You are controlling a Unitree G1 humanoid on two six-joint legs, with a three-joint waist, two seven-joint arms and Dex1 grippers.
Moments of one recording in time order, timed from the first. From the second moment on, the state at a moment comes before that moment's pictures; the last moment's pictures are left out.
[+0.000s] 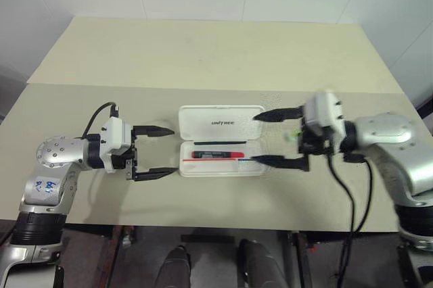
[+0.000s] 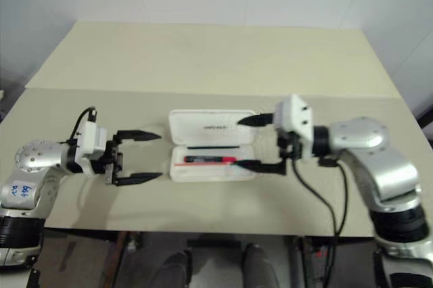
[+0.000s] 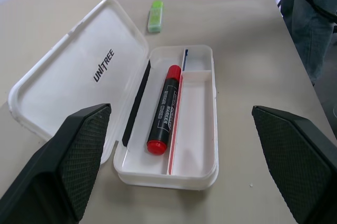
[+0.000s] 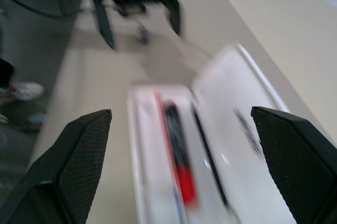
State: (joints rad) left arm -0.35 0.75 0.11 -0.03 -0.47 0.09 -1.25; right arm -0.53 -0.82 -0.03 -0.27 0.50 0.48 1.18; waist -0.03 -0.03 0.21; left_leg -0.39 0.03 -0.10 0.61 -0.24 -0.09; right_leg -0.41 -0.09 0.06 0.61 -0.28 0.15
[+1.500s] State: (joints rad) left arm -0.33 0.75 0.14 -0.08 -0.45 0.09 -1.17; right arm -1.18 -0.82 0.31 1.32 -0.37 -0.43 1.19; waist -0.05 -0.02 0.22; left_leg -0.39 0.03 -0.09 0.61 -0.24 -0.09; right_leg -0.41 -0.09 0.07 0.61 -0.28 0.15
